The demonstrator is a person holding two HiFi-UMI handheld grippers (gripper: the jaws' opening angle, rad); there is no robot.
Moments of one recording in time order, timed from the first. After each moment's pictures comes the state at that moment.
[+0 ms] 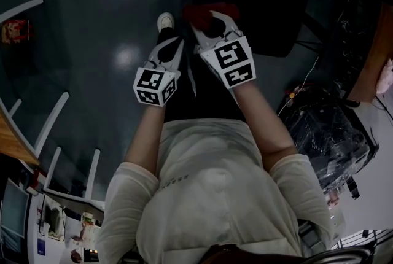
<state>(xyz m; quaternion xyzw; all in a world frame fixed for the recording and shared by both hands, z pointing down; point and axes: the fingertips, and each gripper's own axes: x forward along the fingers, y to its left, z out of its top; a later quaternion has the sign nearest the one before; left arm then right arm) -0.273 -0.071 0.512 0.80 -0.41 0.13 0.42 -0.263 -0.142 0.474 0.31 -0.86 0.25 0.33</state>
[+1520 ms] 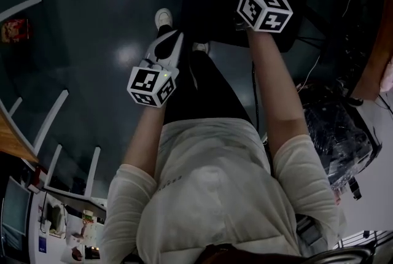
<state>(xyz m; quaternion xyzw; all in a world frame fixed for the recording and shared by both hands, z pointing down) -0.263 -0.083 0.487 0.80 -0.43 0.08 0.41 -0.150 -0.279 0.493 0.49 -0.81 0.28 0.17</state>
